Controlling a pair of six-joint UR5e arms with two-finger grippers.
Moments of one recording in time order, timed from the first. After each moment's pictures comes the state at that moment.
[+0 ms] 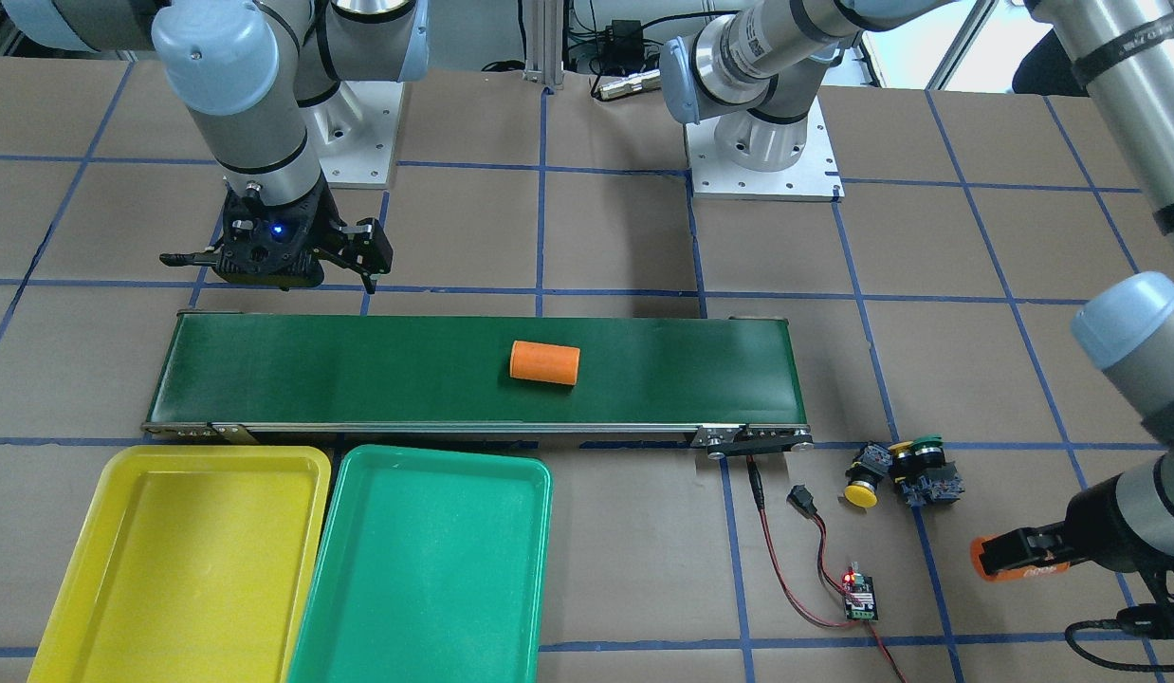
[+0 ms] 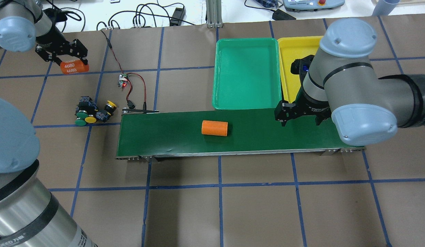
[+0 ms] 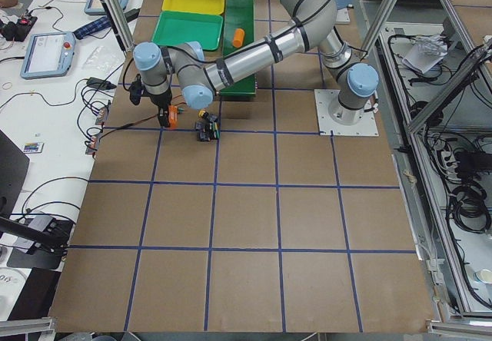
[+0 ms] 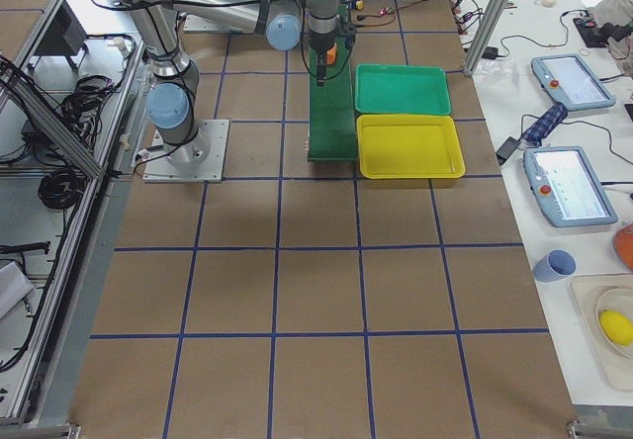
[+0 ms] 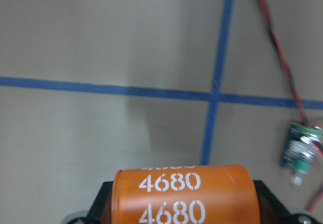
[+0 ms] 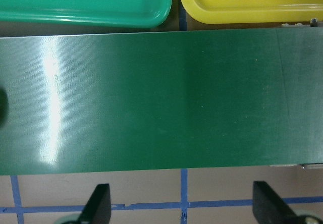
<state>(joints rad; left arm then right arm) -1.23 -2.16 -1.24 -1.32 1.55 0.28 1.61 -1.61 1.96 -1.91 -1.58 0.06</state>
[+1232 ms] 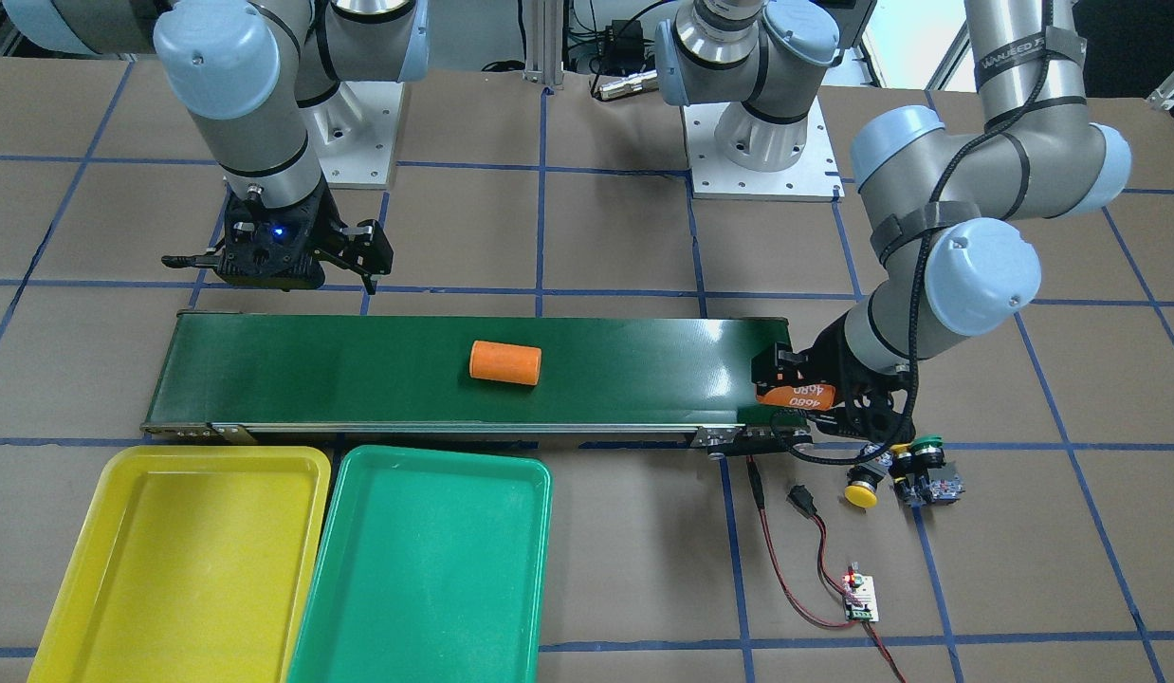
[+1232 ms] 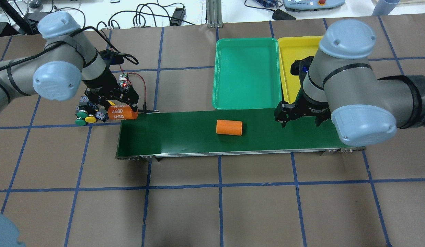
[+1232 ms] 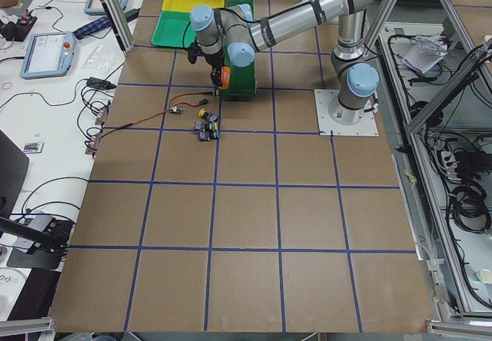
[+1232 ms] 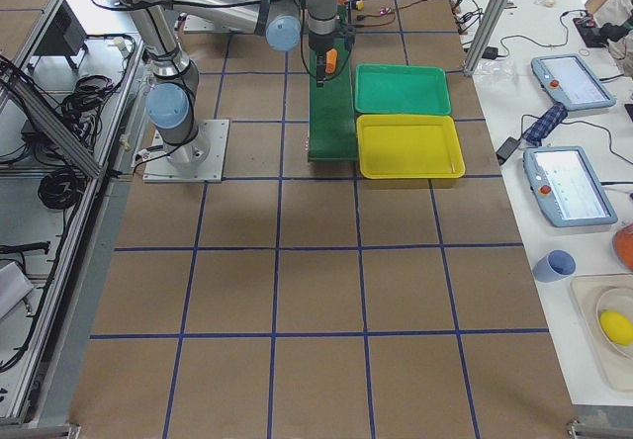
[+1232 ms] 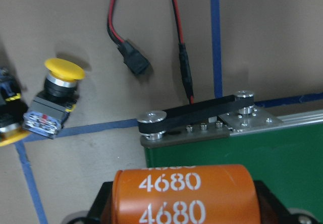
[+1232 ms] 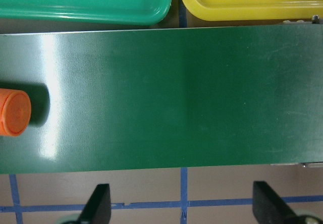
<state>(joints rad) -1.43 -1.84 -1.79 -1.24 1.49 0.25 1.61 -1.61 1.97 -1.92 -1.58 0.05</state>
